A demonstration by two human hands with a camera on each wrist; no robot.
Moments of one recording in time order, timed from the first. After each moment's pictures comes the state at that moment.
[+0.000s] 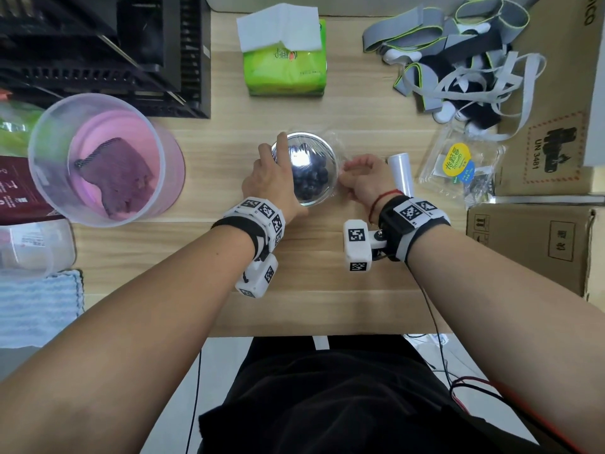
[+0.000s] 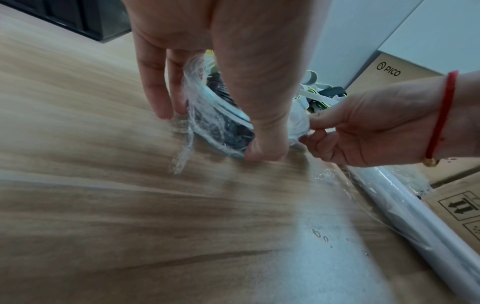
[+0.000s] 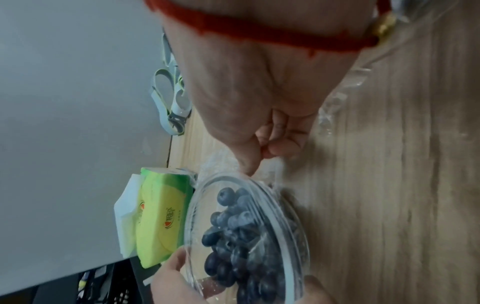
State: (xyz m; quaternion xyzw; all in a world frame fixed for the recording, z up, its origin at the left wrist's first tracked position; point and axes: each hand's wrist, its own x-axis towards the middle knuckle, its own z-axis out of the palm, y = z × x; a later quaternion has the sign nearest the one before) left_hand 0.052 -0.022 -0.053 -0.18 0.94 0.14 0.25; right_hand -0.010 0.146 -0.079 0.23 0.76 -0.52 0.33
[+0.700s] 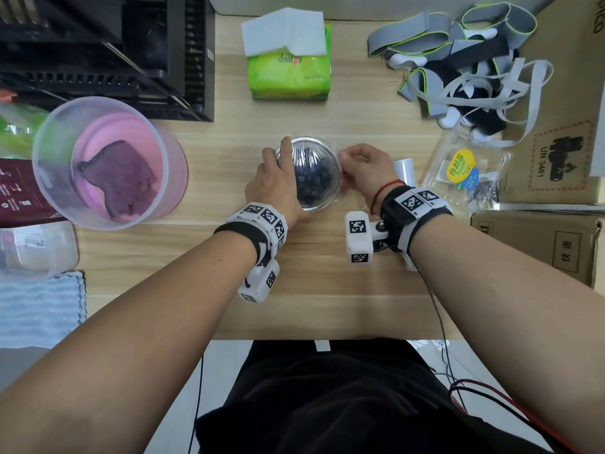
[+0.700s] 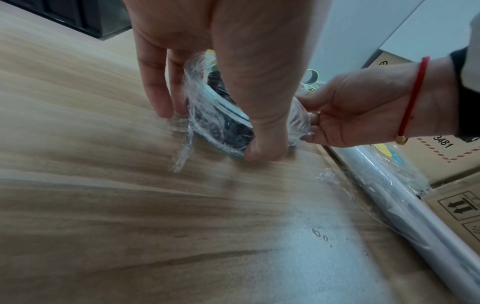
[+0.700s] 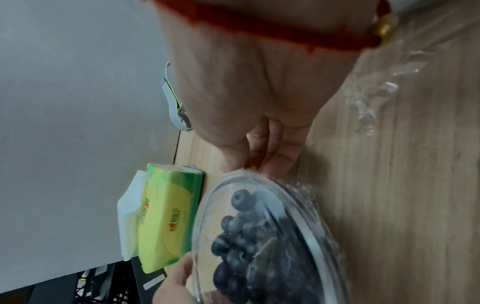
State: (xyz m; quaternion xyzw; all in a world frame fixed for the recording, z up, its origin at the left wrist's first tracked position) left_hand 0.052 -0.024 -0.058 -0.17 0.94 0.14 0.24; right_hand -0.031 0.133 -0.080 0.18 0.74 -0.55 0.34
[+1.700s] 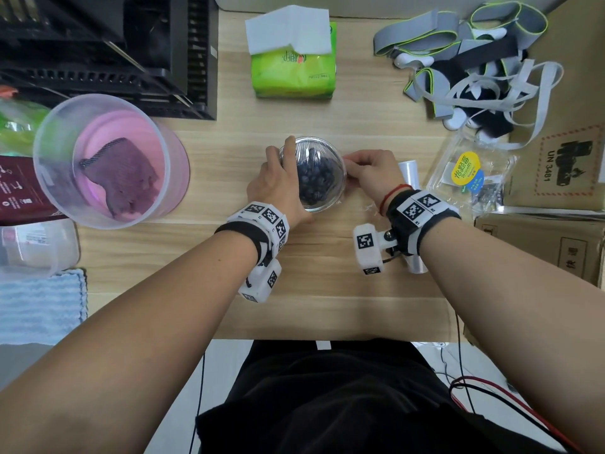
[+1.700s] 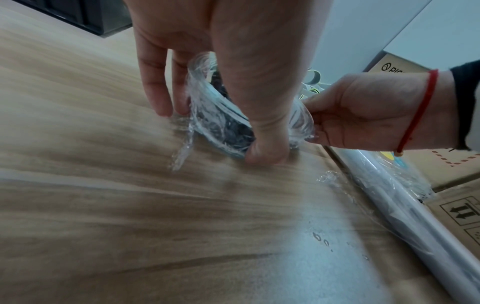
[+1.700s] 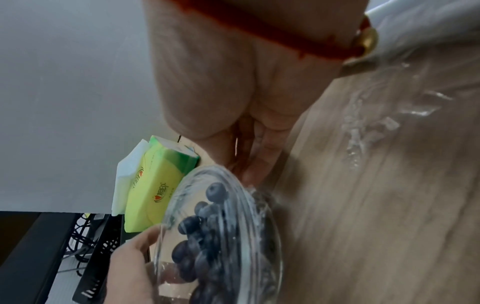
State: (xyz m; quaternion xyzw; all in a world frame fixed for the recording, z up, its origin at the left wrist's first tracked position) left_hand 0.050 -0.024 -0.054 -0.17 0.94 0.15 0.26; right_hand -0.034 0.139 -0.075 0.09 0.79 -0.49 0.35
